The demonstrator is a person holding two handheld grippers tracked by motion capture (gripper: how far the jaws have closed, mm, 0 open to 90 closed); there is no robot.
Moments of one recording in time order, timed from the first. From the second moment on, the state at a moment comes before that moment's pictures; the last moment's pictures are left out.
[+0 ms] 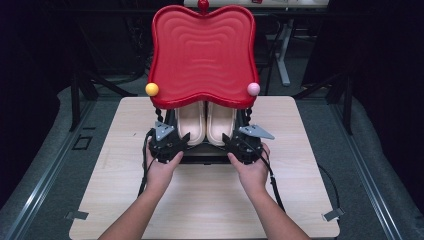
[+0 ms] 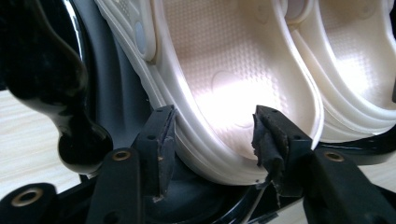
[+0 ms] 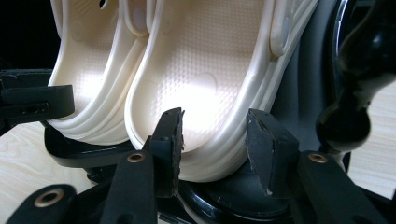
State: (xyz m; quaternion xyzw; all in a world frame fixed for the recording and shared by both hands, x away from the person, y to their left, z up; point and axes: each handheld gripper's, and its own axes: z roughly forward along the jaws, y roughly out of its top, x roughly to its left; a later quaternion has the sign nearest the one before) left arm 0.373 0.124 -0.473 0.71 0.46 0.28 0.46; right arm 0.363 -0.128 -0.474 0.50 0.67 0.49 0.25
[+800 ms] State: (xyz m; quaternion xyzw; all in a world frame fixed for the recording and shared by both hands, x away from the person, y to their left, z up) left arm 0.379 0.124 -0.472 0.71 0.45 0.28 0.46; right arm 0.371 -0.121 -0.474 0.49 0.67 0.48 0.27
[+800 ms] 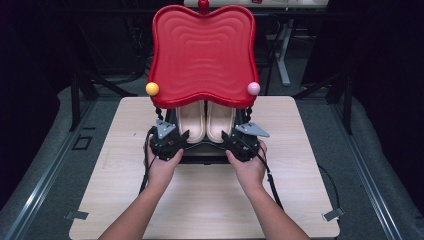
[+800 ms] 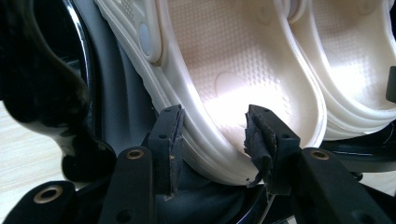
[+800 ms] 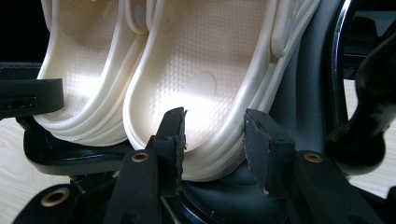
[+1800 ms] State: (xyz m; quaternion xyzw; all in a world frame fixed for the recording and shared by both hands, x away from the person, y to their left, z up) left arm 0.377 0.123 -0.471 0.71 0.45 0.28 0.46; right arm 0.369 -0.120 -0.474 0.49 0.67 0.48 0.28
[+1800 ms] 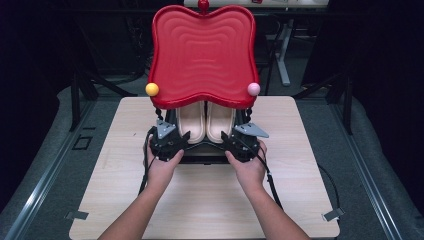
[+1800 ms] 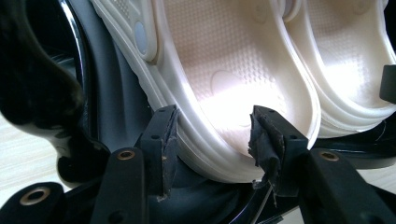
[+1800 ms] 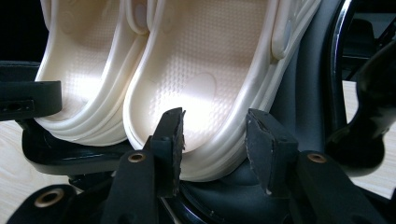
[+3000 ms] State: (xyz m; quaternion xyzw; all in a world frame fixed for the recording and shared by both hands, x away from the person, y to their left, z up) left arm 0.380 0.125 -0.469 0.74 0.41 0.31 0.45; right arm 0.370 -0.123 -0.470 0.43 0.71 0.46 0.31
